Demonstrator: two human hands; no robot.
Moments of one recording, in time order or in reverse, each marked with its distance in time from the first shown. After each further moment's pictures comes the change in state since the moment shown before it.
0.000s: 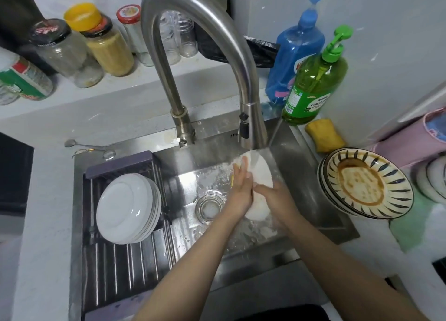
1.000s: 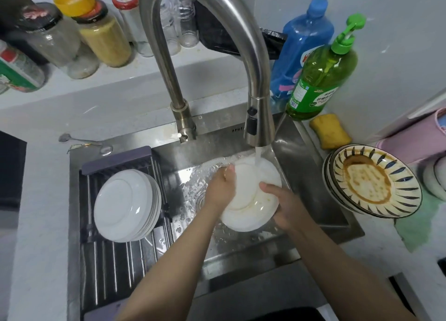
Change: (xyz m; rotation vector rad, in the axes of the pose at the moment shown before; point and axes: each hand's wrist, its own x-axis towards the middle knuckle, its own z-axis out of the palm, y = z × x) left_hand 0.027 -0.031 -0.036 0.261 0.187 -0.139; right_hand -0.006 0.003 -0.005 0.593 -0.167 0.258
